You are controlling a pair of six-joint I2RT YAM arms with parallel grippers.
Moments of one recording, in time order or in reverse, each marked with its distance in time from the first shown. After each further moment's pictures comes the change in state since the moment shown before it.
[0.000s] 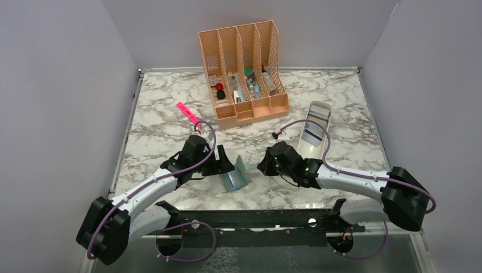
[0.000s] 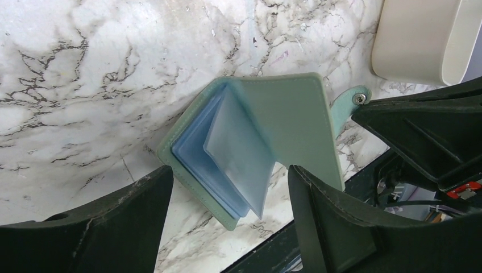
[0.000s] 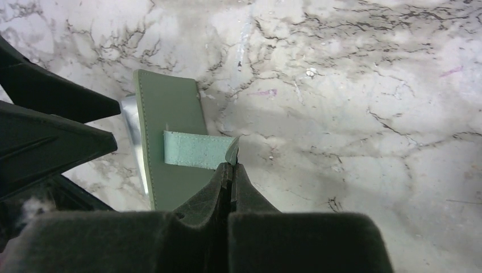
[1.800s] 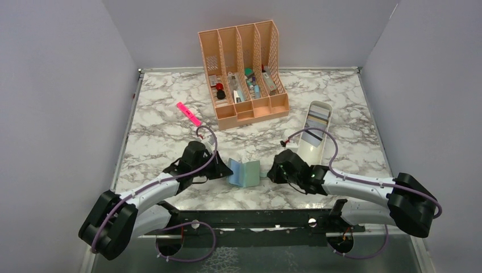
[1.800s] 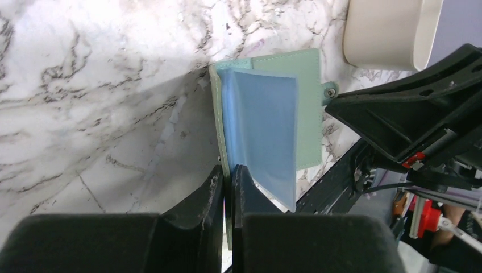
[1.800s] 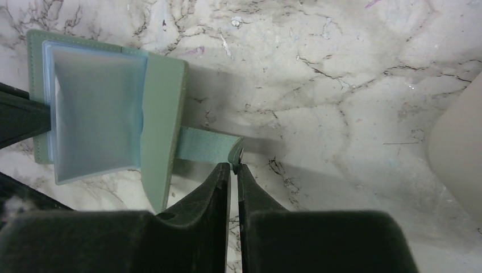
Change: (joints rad) left arm 0.000 0.050 -0.147 0.285 0.105 -0.080; right arm -0.002 -0.087 -0.127 -0.067 0.063 0.043
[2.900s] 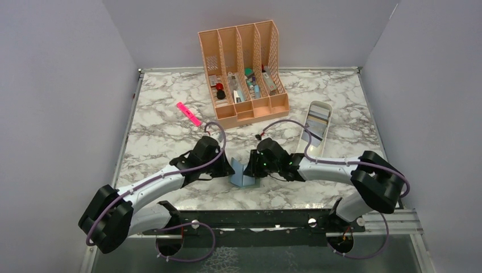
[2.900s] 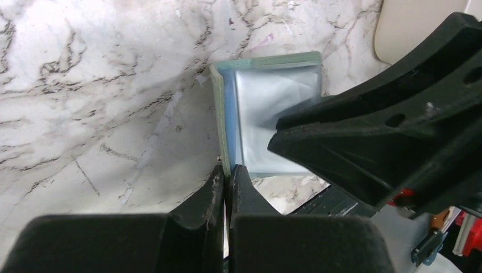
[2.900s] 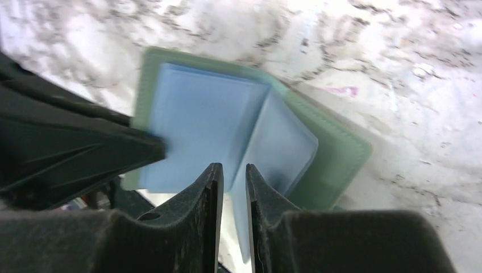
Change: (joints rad) left arm -0.139 0.039 0.212 -0.296 -0.187 0.019; right arm -0.004 0.311 0.232 0.151 -0.304 -0.037
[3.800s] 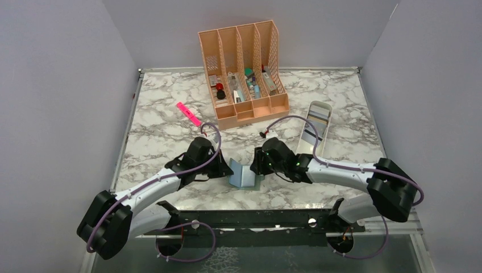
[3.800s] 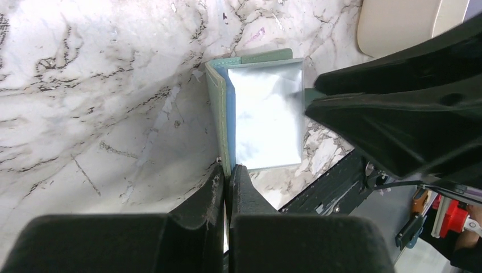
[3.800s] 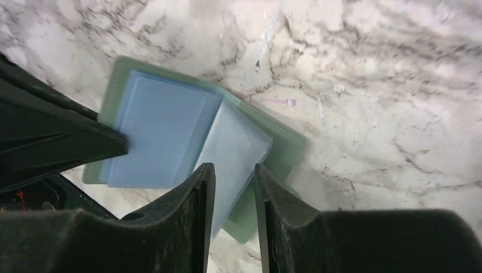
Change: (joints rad) left arm 0.075 -0.046 -0.079 0.081 0.121 0.013; right arm 0.000 -0.063 -0.019 -0.092 0.147 -0.142
